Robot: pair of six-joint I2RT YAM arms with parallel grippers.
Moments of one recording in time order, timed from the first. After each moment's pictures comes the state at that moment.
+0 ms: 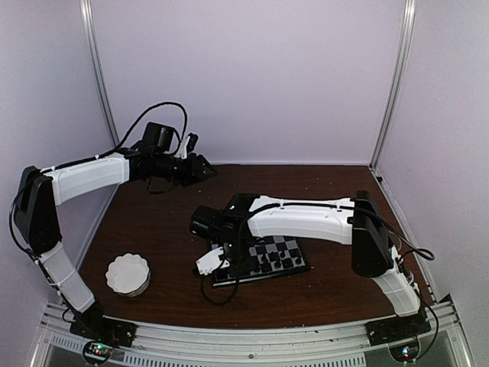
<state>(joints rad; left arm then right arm) -0.49 1.69 1.35 -0.25 0.43 -0.53 1.18 2.33 2.08 -1.17 0.16 -0.76</state>
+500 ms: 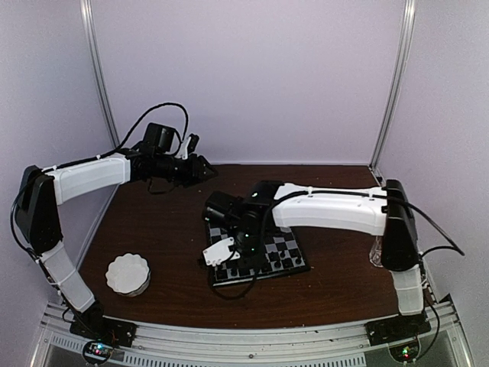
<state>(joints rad) -0.49 1.70 1.35 -0.25 0.44 -0.53 1.17 2.19 1.97 -1.13 0.15 -0.75</state>
